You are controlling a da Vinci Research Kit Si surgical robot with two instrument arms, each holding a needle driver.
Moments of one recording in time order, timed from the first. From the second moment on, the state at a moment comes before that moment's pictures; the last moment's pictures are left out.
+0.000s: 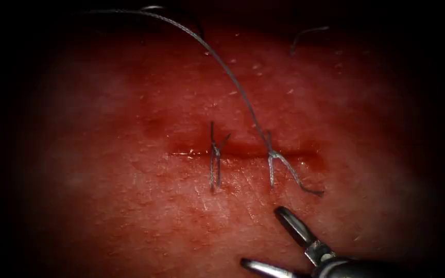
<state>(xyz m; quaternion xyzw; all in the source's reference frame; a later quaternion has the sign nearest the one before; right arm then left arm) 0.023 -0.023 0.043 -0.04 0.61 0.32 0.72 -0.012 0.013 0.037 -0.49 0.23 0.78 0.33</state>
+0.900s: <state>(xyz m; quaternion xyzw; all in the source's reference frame) 0.023 -0.024 0.044 -0.04 0.62 0.31 0.72 -0.020 0.000 0.036 -0.59 -0.01 0.70 0.39</state>
